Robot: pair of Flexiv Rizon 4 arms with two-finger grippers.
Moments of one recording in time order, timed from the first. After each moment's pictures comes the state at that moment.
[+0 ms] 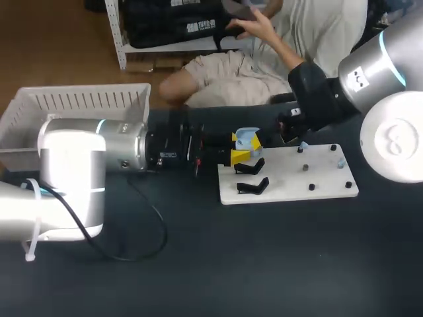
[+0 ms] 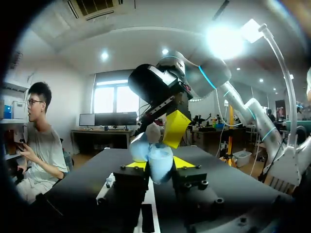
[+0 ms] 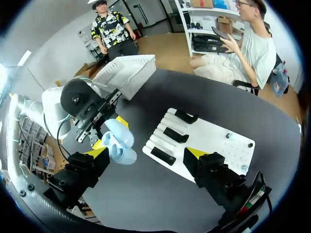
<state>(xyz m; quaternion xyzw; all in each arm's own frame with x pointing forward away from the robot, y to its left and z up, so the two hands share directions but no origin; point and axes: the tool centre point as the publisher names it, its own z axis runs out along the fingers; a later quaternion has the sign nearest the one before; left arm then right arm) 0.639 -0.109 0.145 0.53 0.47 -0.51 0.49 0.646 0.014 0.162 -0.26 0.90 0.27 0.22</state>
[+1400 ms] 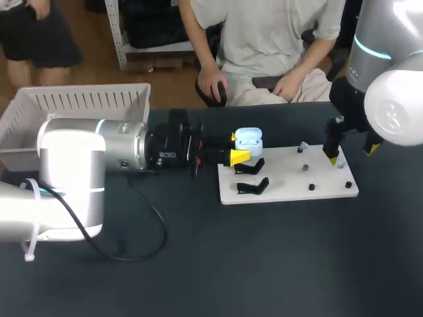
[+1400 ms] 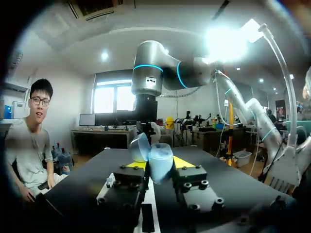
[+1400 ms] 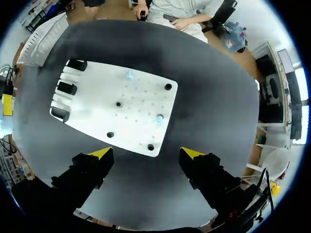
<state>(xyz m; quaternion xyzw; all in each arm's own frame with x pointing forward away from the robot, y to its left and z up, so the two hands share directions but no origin) 0.639 -0.108 0.146 0.53 0.47 -0.51 0.49 0.673 -0.159 0.085 -0.16 0.99 -0.01 0.03</state>
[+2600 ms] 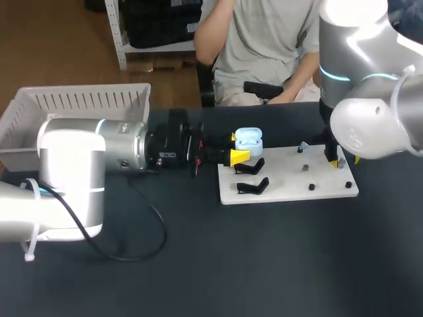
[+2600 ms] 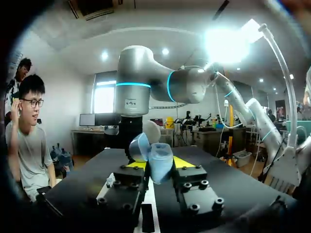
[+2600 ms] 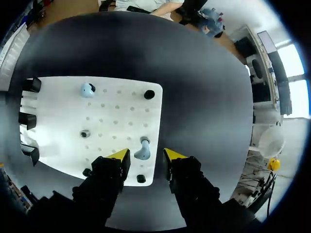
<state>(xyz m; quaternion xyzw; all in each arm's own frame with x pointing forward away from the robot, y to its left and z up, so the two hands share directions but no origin) 0.639 -0.108 0.146 0.53 0.47 -0.51 0.49 0.710 -0.166 0.031 -0.07 0.99 -0.09 0.03</state>
